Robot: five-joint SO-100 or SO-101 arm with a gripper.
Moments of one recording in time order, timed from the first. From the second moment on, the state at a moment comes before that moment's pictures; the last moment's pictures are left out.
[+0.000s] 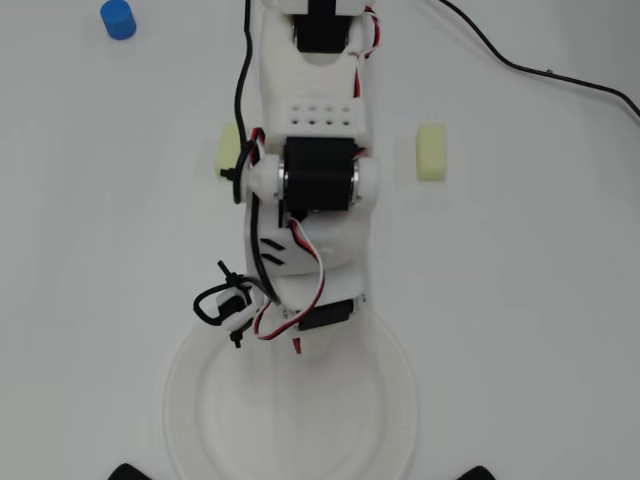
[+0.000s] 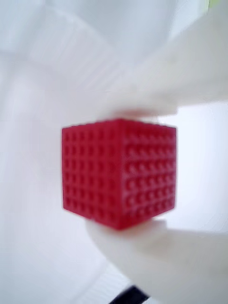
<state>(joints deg) -5.3 24.5 -3.9 98.1 -11.6</state>
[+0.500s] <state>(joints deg) -4.8 40.4 6.7 103.6 -9.1</state>
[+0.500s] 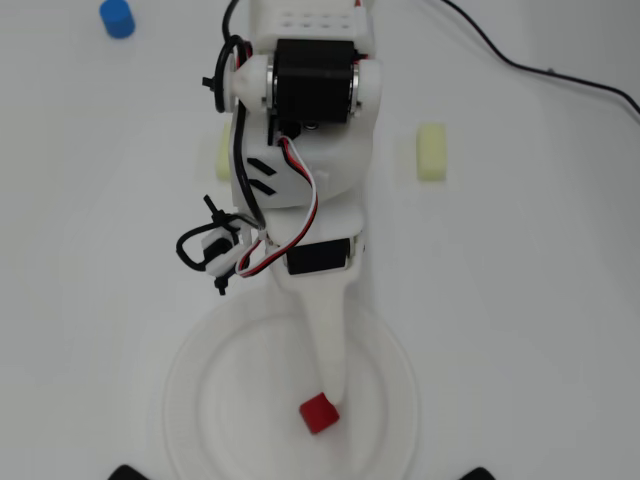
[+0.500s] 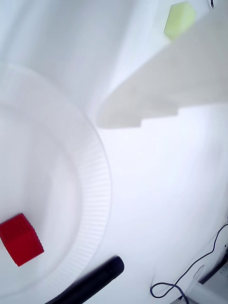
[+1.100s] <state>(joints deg) -5.0 75.1 47.2 105.6 -10.4</state>
